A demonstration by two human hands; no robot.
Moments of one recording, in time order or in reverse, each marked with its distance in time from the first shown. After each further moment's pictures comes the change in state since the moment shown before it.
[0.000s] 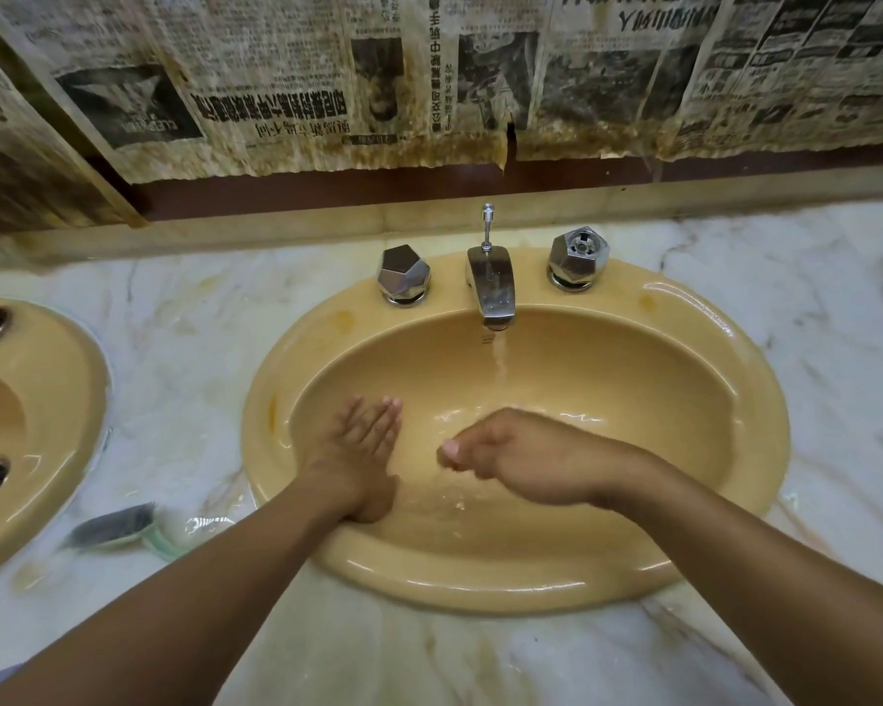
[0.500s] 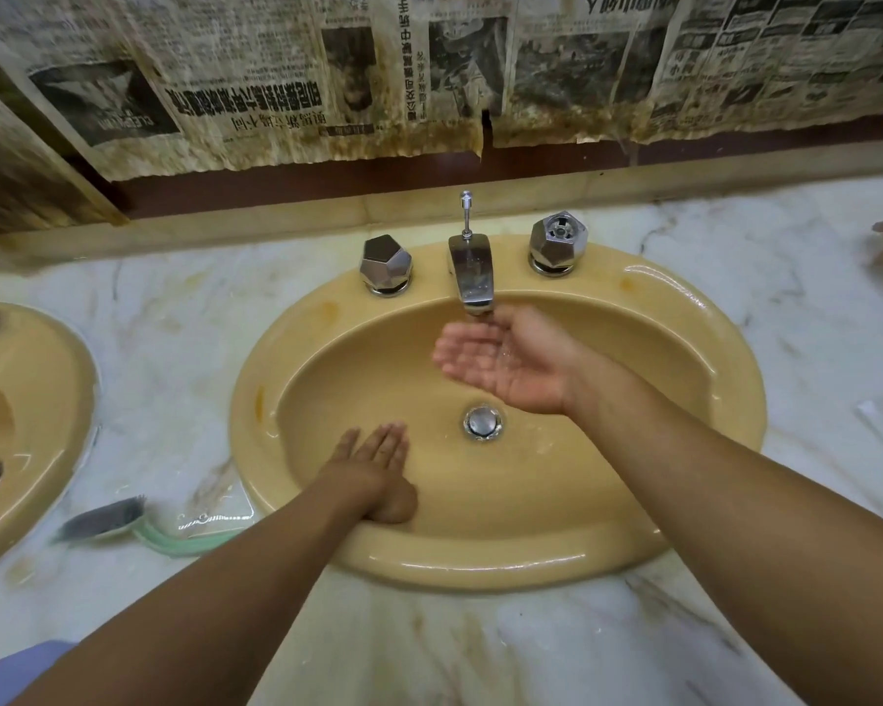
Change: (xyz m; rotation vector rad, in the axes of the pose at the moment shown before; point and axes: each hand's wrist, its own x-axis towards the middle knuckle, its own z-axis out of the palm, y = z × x) left_hand 0.004 0.036 0.000 -0.278 -0.168 -0.009; right_hand 0.034 -0.007 -0.048 1.261 0.097 0.089
